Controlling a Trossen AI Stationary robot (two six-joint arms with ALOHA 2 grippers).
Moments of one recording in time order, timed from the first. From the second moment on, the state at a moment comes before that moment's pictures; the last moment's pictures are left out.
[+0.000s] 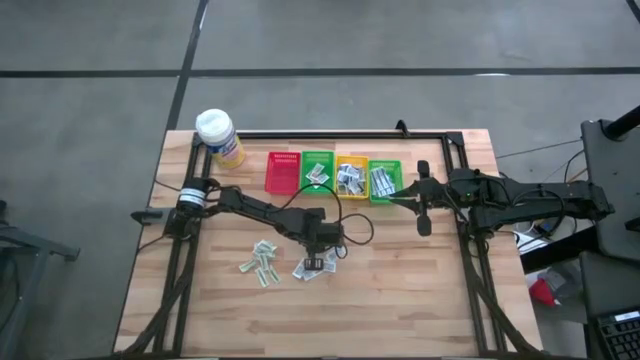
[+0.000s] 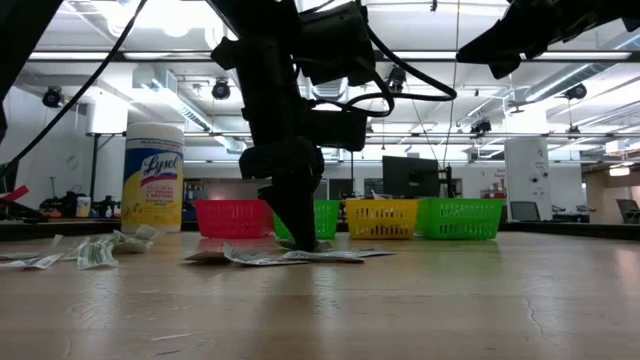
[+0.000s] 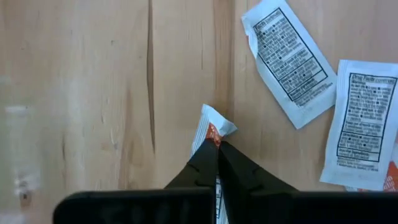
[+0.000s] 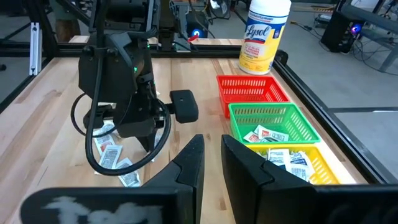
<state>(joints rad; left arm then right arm) -0.11 2.05 1.41 -0.63 -0.12 -0.09 -0.03 0.67 0.55 -0.20 0.08 0.00</state>
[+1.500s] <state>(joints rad) 0.22 1.72 1.65 -0.75 -0.54 -0.15 -0.03 0.67 0.55 -0.21 0.08 0.00</state>
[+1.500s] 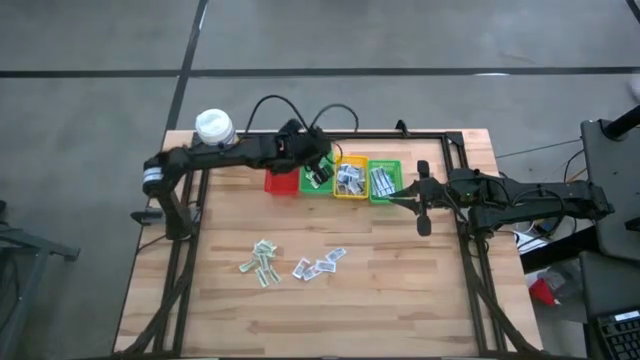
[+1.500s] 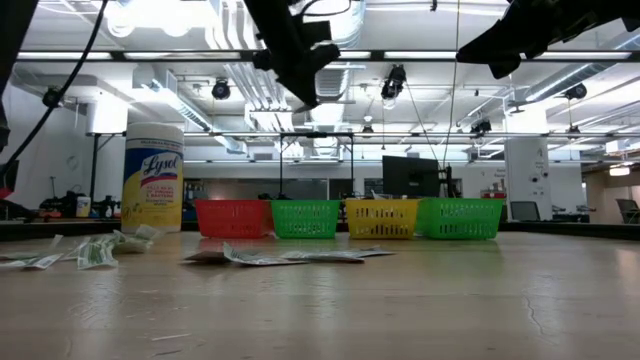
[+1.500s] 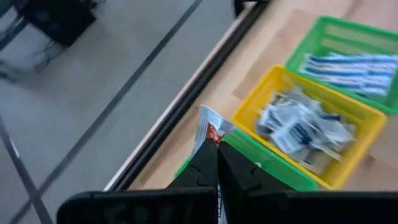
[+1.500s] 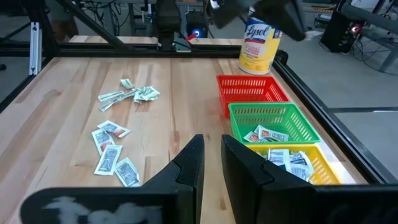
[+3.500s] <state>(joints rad) 0.34 2.09 1.65 -0.71 -0.34 -0.74 -0.03 0.67 0.56 -0.21 0.08 -0.01</state>
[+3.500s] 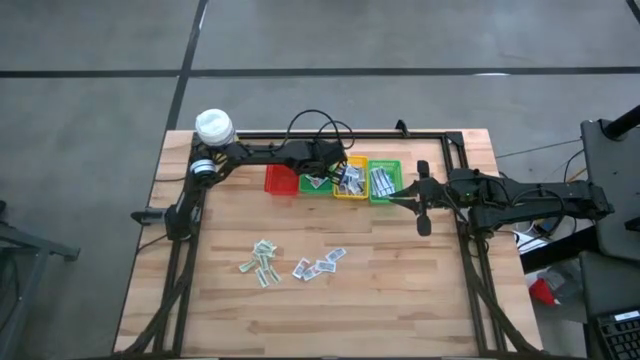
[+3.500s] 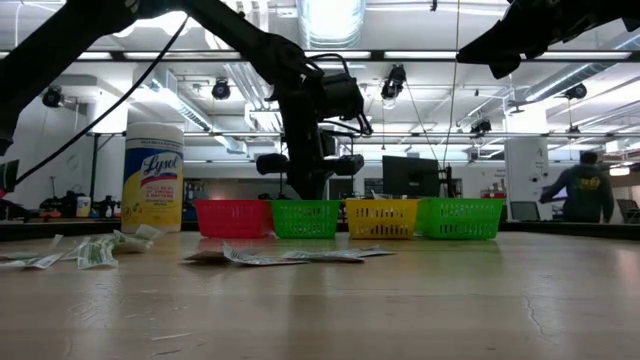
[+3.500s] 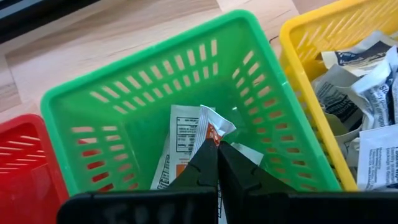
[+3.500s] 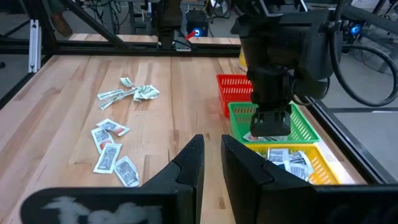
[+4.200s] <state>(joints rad) 0.34 2.09 1.61 -0.69 -0.34 -0.76 -0.03 0.67 0.56 -0.21 0.08 0.00</state>
